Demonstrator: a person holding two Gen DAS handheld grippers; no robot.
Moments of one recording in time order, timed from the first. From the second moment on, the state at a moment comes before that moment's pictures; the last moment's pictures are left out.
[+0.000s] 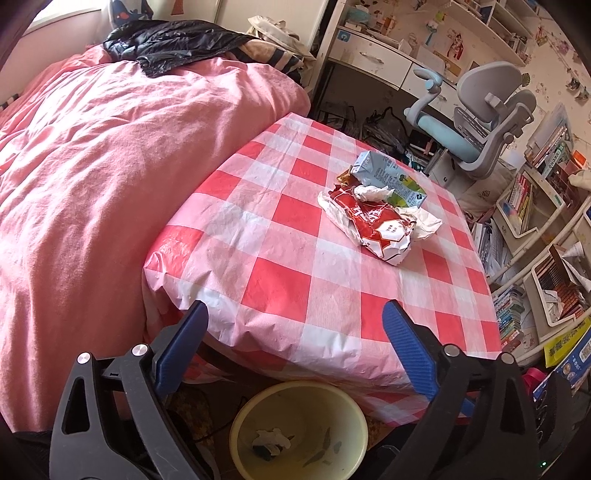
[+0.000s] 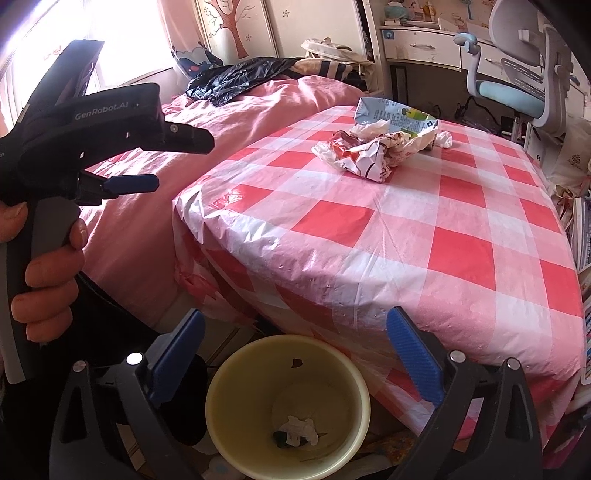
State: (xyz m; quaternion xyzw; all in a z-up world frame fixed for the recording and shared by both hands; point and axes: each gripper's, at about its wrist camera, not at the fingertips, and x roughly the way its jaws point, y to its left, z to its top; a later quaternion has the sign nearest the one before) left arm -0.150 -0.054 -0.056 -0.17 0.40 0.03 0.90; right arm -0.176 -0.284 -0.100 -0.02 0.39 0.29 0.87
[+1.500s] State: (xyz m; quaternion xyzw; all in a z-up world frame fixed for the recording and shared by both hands) left arm -0.132 -0.045 -0.033 -0.15 0.39 0.01 0.91; right arm -0.142 -0.288 -0.037 -0.10 0.34 0.31 0.88
